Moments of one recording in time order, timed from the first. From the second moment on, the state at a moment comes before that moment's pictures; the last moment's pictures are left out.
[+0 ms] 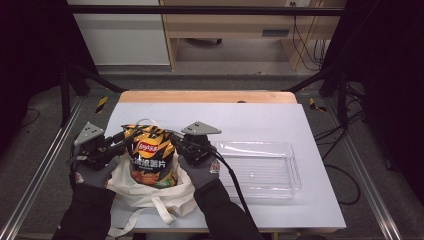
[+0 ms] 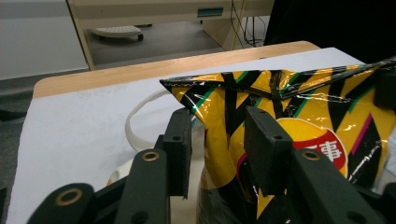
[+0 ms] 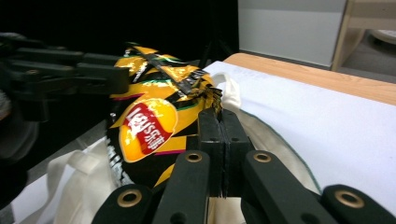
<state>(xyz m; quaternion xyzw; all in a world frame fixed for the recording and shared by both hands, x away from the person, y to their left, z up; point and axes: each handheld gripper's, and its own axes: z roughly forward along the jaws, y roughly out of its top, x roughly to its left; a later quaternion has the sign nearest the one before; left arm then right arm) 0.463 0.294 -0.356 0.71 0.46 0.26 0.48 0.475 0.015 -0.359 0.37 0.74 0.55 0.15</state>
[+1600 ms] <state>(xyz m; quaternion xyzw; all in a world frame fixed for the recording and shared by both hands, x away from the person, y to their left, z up) 0.409 0.289 -0.288 0.66 0.42 0.30 0.54 0.451 0.002 -0.287 0.32 0.71 0.60 0.18</state>
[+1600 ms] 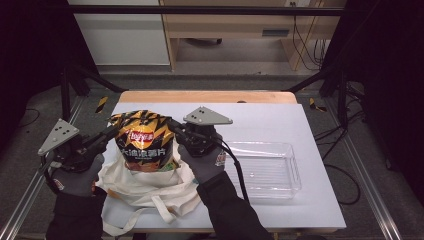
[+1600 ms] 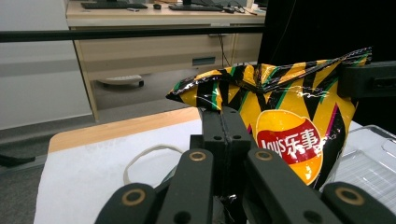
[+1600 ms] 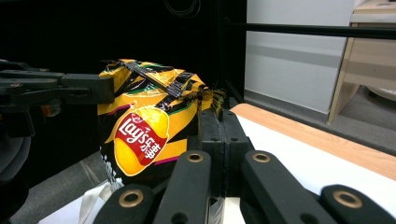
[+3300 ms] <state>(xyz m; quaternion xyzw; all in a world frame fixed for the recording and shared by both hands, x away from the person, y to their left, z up) 0.408 0.232 -0.247 0.66 0.38 0.32 0.56 0.440 -0.053 -0.241 0.31 0.69 0.61 0.23</state>
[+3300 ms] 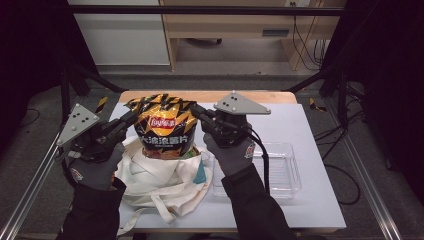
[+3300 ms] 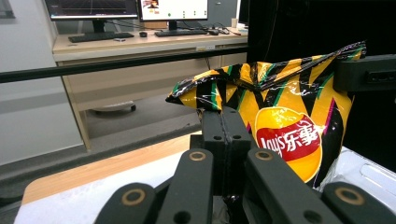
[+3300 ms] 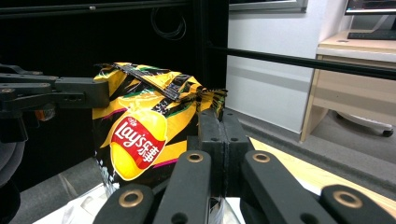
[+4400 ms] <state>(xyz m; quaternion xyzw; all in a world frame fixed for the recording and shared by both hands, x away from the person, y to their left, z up) 0.423 0.172 -0.245 0.67 0.36 0.30 0.57 0.433 -0.112 -0.236 0.34 0.68 0.59 0.26</state>
